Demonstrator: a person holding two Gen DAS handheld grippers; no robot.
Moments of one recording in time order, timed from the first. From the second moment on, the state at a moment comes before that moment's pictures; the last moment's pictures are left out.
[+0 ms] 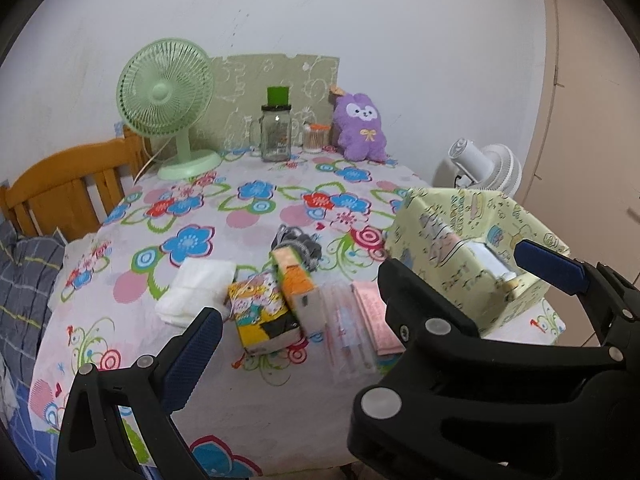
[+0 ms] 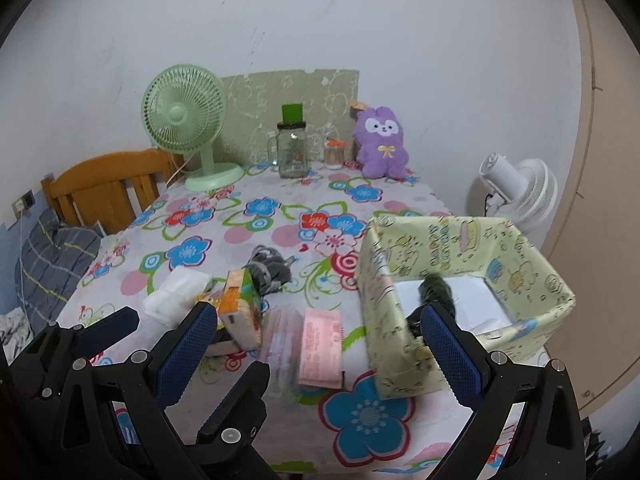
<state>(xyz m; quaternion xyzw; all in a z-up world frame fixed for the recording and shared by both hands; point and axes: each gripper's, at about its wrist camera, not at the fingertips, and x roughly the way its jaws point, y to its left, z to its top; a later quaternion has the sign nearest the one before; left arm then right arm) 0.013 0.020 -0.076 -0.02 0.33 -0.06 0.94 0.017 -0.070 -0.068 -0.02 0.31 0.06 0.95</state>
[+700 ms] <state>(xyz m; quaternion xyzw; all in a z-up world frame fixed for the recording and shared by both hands) 0.032 0.057 -0.107 -0.04 0.37 -0.03 0.93 0.041 -0.030 -0.097 -0.06 0.33 0.10 0.93</state>
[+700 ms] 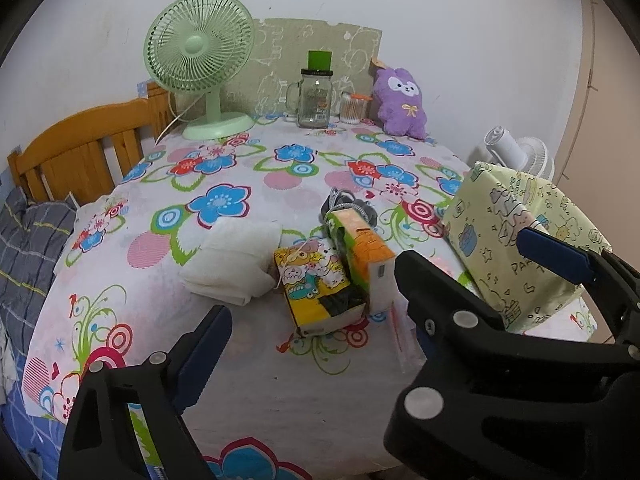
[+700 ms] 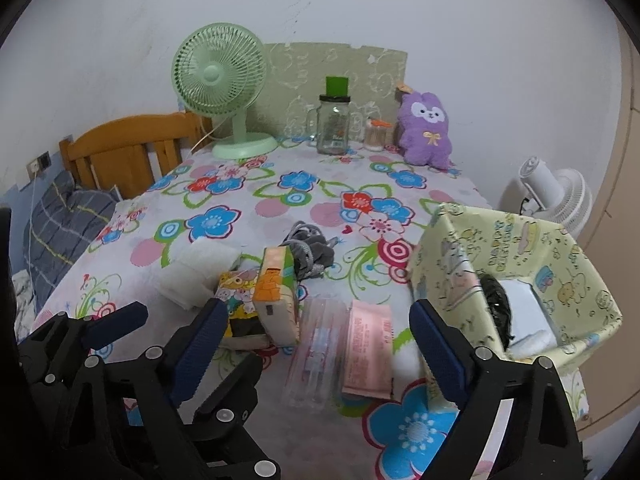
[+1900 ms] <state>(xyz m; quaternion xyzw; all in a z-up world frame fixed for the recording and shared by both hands) 0.064 0.063 -0.142 -0.07 0.42 -0.03 0.90 0.092 -0.013 -0.143 -0.07 0.41 0.16 0.90</state>
